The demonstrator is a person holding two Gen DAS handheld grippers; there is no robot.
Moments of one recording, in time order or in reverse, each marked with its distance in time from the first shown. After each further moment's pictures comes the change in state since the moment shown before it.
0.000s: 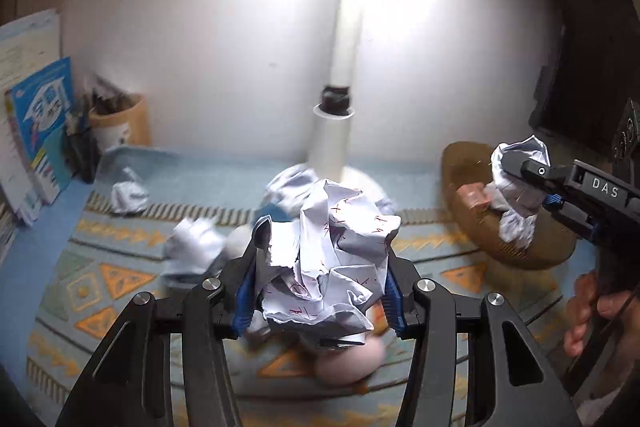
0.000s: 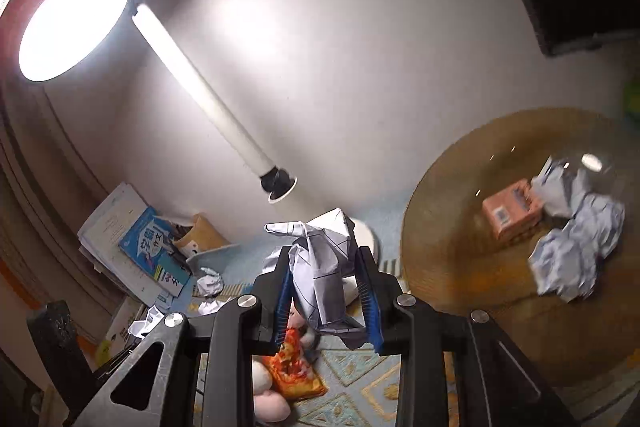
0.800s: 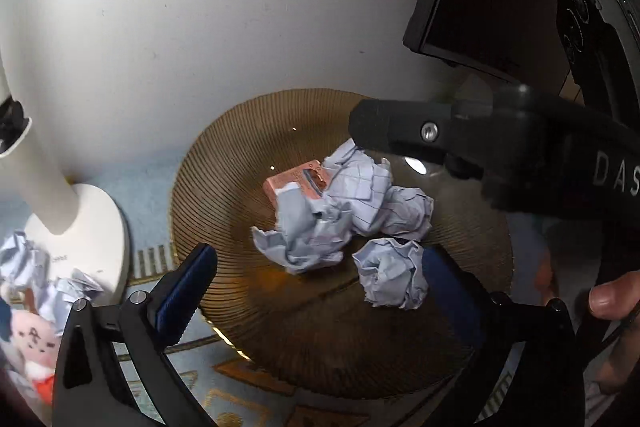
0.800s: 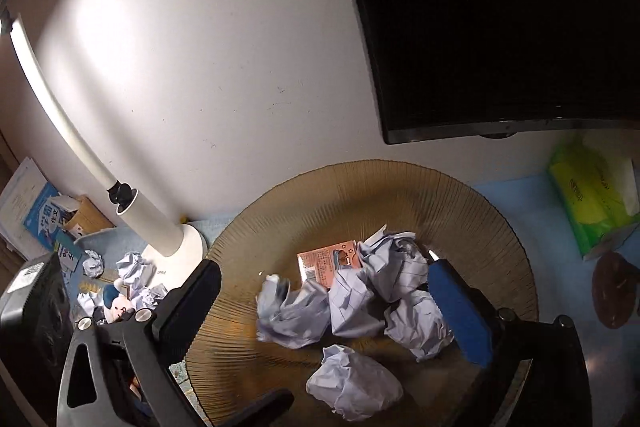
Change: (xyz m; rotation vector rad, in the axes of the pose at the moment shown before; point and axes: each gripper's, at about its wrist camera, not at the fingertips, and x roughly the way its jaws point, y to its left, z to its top) left arm 0.133 -0.179 0.027 0.191 0.231 -0.320; right arm 0.027 -0.091 0.072 -0.116 0.202 -0.309
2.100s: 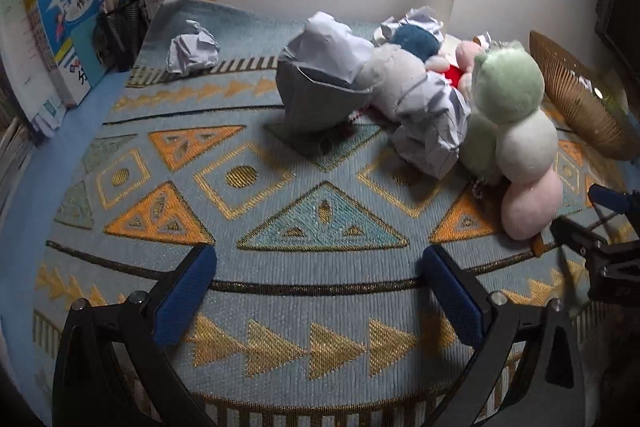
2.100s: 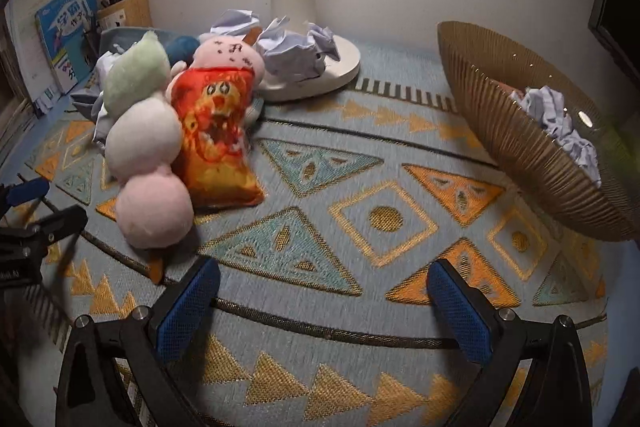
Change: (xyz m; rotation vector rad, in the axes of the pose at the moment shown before) left arm -0.150 0.209 -0.216 -0.261 0.092 0.411; right arm 0.038 0.177 -0.200 -0.296 0.160 -0.094
